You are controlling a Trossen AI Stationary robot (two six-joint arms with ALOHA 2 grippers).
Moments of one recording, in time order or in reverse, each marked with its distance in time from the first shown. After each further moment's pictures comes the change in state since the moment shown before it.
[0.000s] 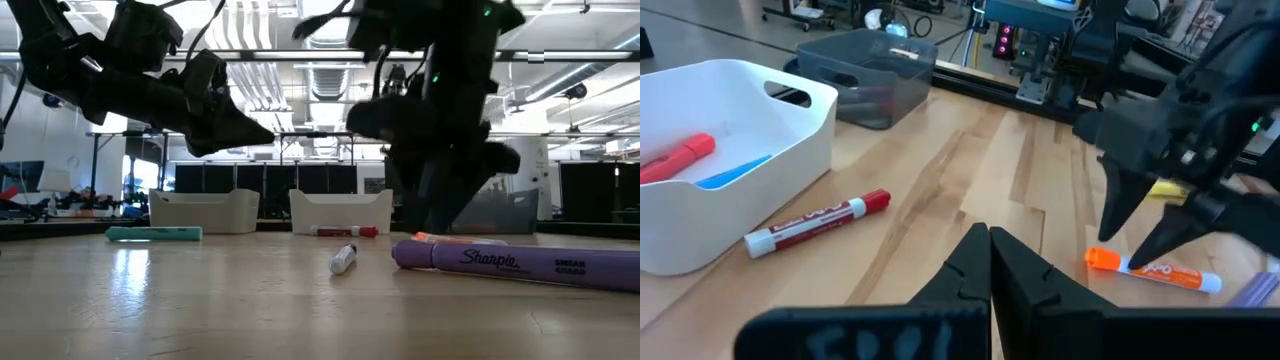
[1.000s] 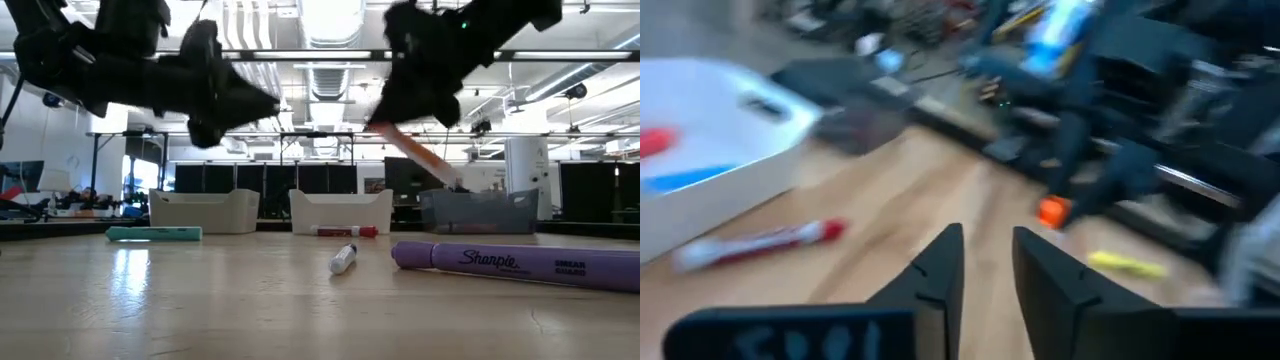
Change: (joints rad) left arm -0.048 0.002 0.007 0.125 -0.033 -0.189; right arm -0.075 -0.412 -0.343 0.555 0.219 -0.621
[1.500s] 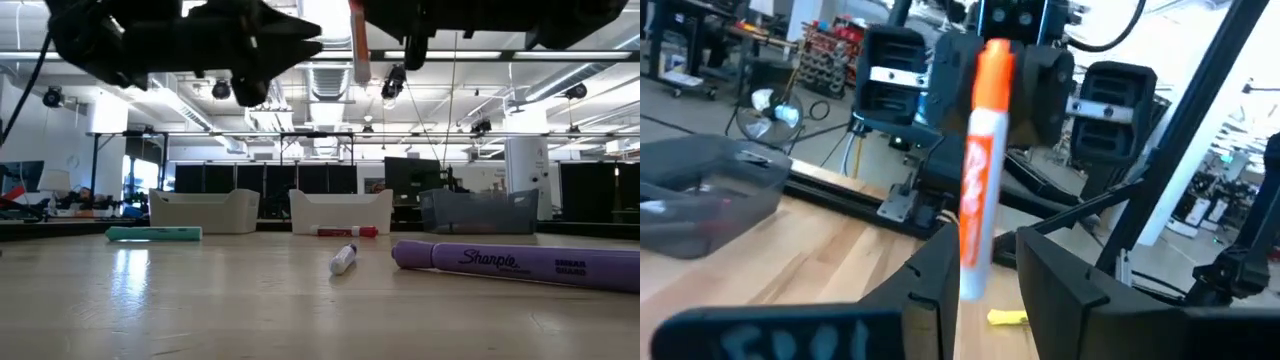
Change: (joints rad) left arm -0.077 0.124 0.205 0.106 0.108 0.078; right arm -0.049 -0.105 -0.268 1.076 -0.115 -0.399
